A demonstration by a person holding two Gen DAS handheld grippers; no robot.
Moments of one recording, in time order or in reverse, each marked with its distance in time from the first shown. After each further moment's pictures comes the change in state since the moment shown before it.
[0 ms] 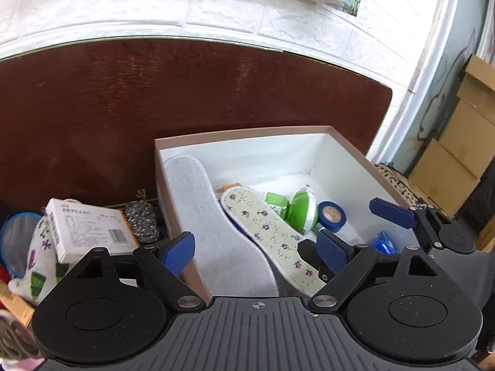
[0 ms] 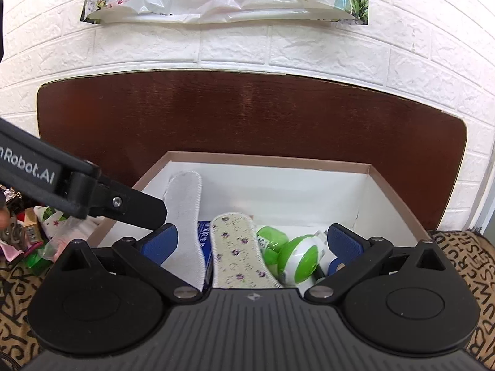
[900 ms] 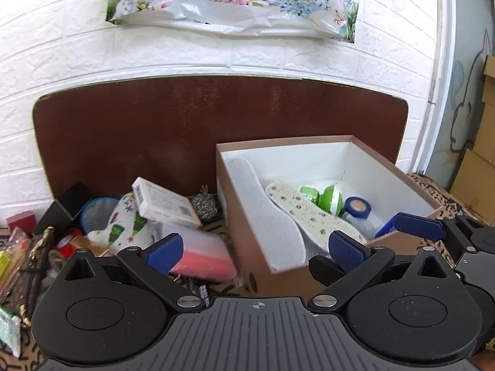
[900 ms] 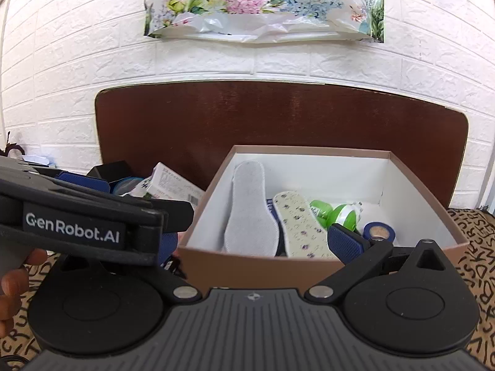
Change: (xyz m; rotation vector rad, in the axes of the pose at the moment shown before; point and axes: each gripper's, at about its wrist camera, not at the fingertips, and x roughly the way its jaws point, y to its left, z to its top) left arm -0.097 -0.033 -0.081 0.035 -0.175 0.235; right arm -0.090 0.055 -0.030 0.029 -0.006 0.091
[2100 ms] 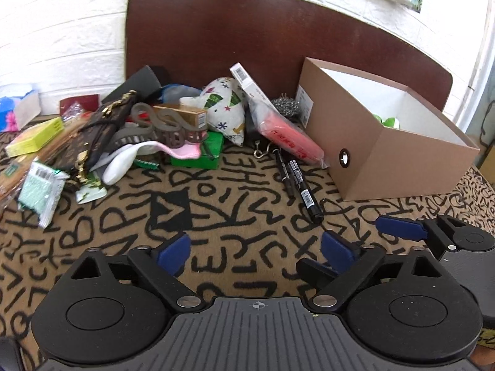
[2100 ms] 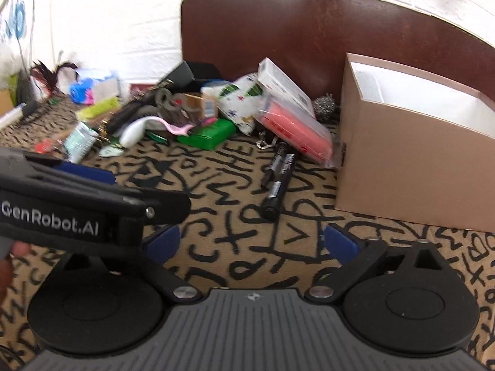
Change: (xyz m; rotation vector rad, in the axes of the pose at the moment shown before) left arm -0.034 0.101 -0.120 -0.166 0.162 0.051; right arm 0.024 0.108 -0.086 -0.107 0.225 0.150
